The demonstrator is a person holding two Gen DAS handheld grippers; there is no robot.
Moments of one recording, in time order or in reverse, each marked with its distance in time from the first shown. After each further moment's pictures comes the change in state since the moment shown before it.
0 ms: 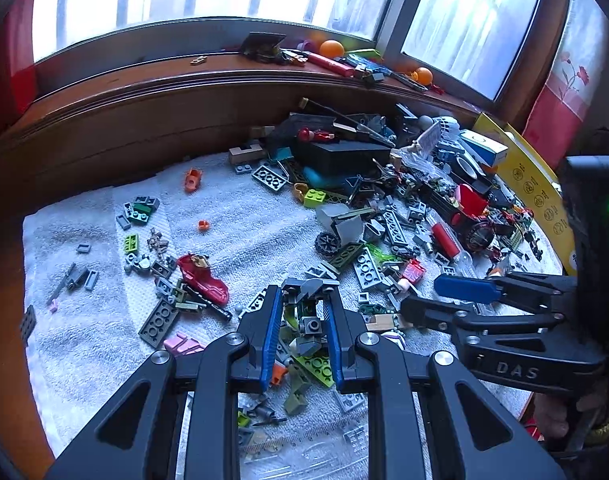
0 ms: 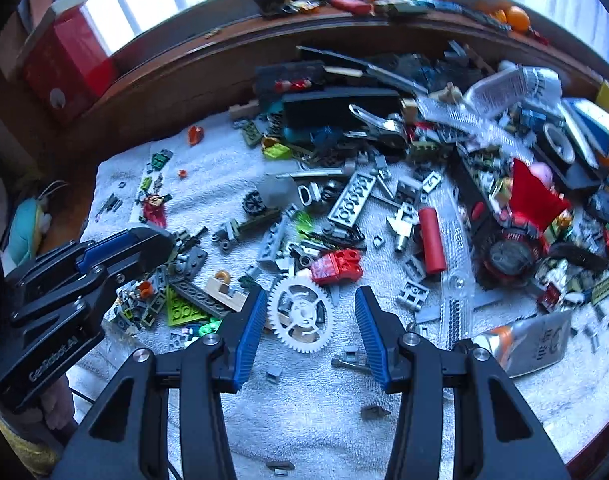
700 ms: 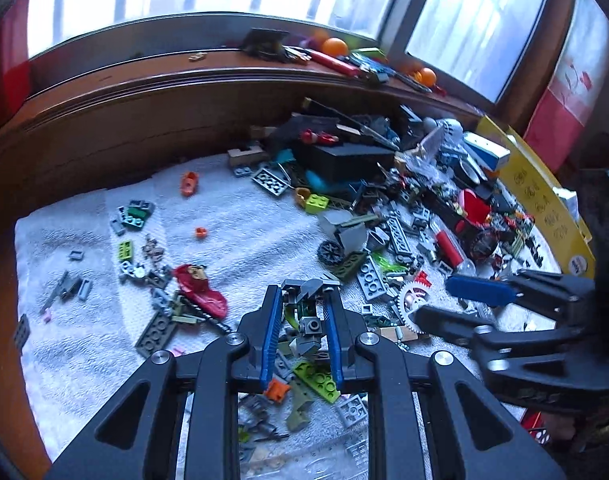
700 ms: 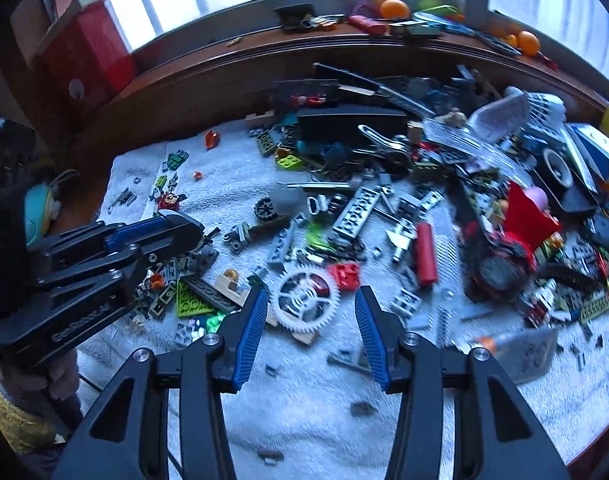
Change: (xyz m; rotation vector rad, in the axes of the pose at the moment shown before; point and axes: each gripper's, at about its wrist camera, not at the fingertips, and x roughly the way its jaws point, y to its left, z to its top) left arm 0.007 0.007 0.009 -0.021 0.004 -0.012; right arm -0.010 0.011 0.005 -0.111 -0.029 -0.028
